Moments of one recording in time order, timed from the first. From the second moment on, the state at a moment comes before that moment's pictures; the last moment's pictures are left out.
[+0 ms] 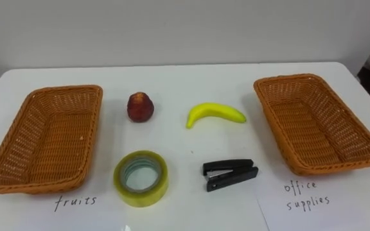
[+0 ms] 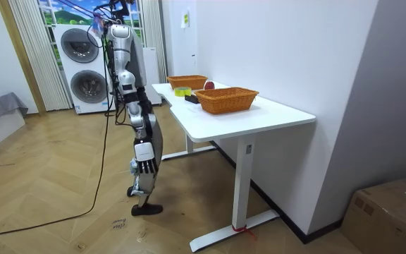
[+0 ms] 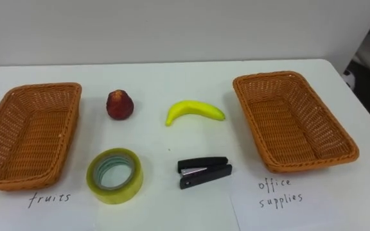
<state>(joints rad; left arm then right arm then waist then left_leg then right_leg) 0.25 0.15 0.11 1.14 0.46 0.07 0.08 0.19 -0.24 0.02 1.29 0.12 0.08 0.07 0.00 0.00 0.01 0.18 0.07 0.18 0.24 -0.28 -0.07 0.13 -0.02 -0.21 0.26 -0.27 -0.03</state>
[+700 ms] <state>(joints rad) 0.28 0.18 0.19 1.09 0.44 0.06 0.13 0.25 -0.24 -0.15 1.27 0.67 0.06 0.02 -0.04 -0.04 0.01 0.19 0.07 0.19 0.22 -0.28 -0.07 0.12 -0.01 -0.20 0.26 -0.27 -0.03</state>
